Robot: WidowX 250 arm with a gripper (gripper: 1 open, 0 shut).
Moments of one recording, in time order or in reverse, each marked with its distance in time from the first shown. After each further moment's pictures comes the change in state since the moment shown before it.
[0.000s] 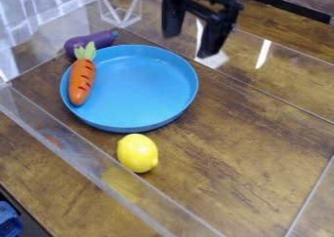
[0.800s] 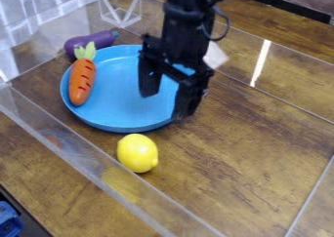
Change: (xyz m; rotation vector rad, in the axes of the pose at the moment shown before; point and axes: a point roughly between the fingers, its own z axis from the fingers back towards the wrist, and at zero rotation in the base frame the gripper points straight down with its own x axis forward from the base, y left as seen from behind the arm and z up) arm -0.050 -0.017 -0.048 -0.072 0.039 -0.067
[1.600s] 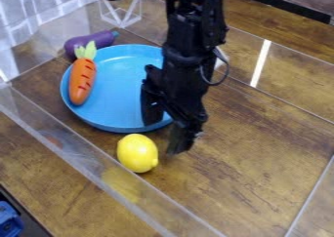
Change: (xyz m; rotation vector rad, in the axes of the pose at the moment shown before) arm -0.010 -0.010 -0.035 0.047 -0.055 -0.142
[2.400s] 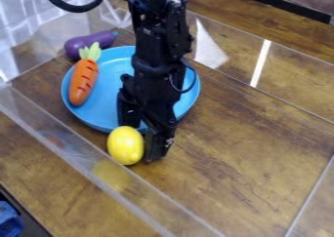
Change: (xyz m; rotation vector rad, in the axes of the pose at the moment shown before) arm -0.015 0.009 -0.011 -0.010 -0.007 -0.028
